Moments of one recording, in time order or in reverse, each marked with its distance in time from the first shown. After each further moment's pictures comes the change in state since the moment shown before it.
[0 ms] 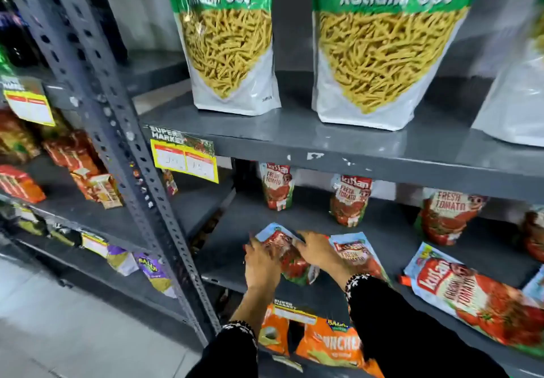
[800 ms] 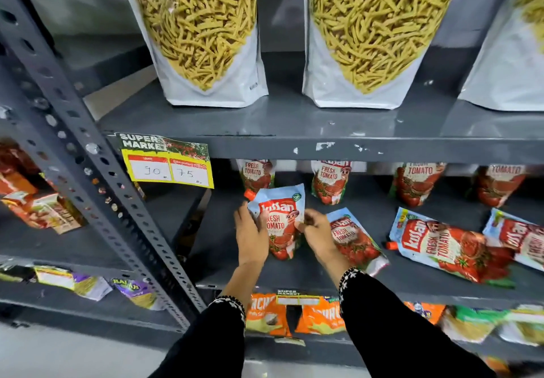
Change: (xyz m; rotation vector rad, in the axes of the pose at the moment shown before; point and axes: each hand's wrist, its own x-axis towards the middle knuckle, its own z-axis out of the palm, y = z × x) left_hand 0.043 0.011 -0.024 -0.292 0.024 0.333; right_hand -0.010 -0.010 0.013 0.939 0.421 0.235
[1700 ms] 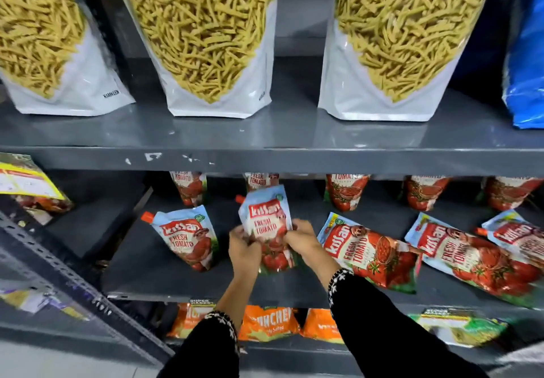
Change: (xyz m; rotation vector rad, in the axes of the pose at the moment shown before) left_hand -0.069 0.071 0.143 -0.213 -0.050 -0.435; right_hand 0.023 0.003 -0.155 -0.180 -0.061 0.296
